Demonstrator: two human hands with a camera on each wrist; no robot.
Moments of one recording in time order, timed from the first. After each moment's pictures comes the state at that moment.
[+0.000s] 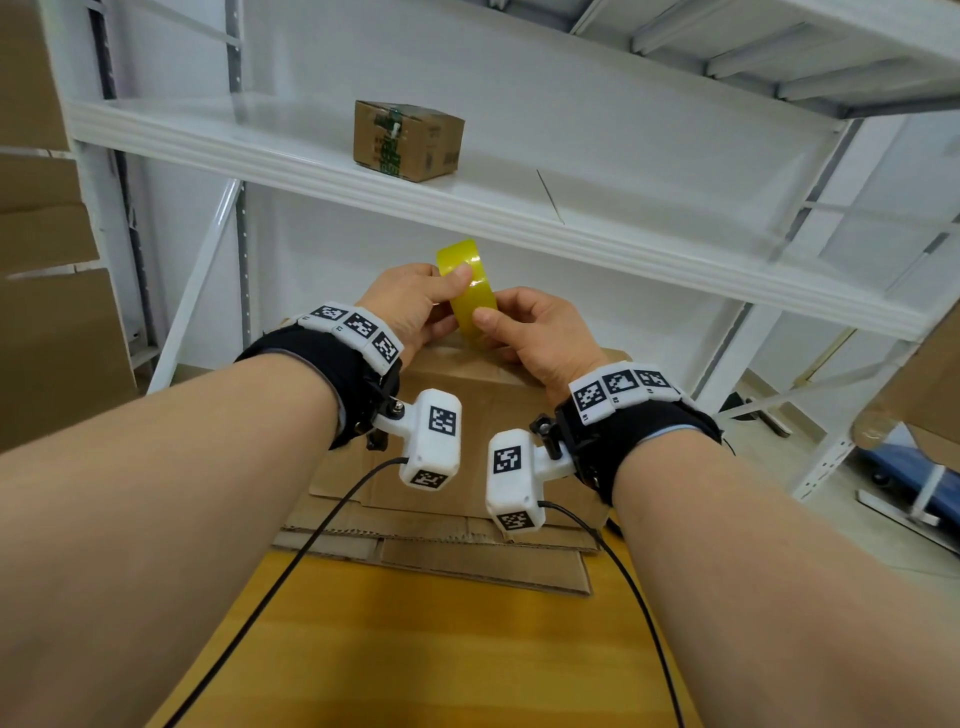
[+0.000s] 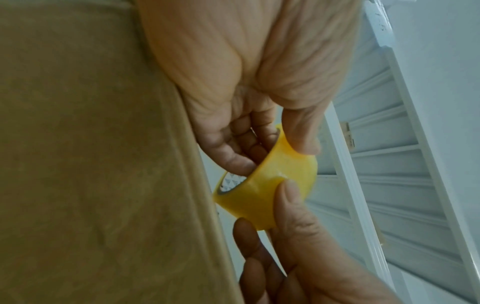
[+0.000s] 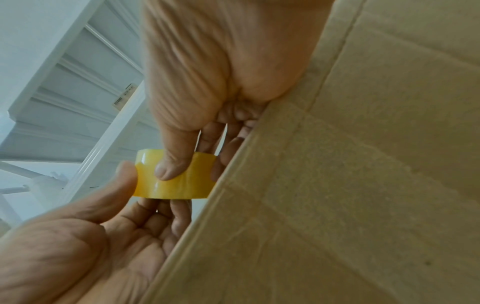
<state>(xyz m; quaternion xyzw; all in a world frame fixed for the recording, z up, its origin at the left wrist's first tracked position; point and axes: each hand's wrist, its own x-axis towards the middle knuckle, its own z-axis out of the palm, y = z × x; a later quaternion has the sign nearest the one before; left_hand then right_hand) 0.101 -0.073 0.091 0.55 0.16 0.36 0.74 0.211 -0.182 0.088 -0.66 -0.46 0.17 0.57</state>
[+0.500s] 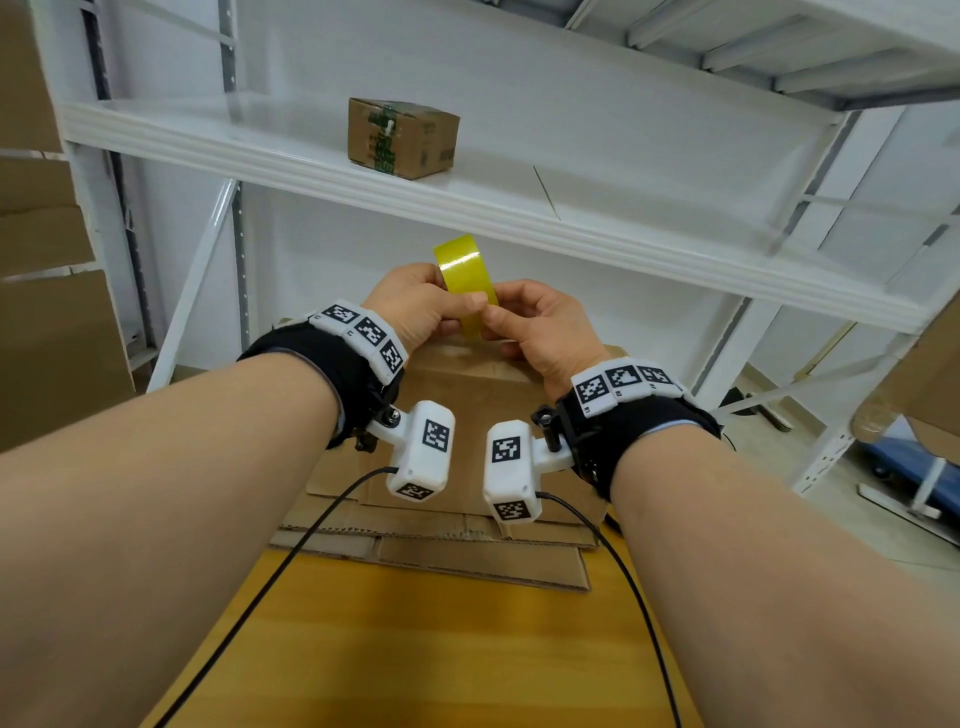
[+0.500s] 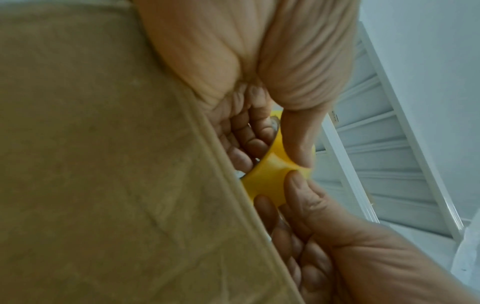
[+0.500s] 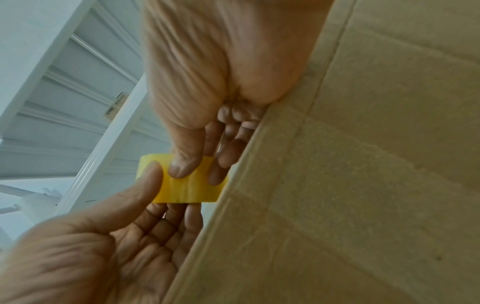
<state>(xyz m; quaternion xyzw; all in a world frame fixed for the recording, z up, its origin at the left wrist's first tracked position) 0.107 -0.073 0.086 0.64 0.18 0.36 0.65 0.211 -0.187 0.091 -0.63 -0.43 0.19 0.62</state>
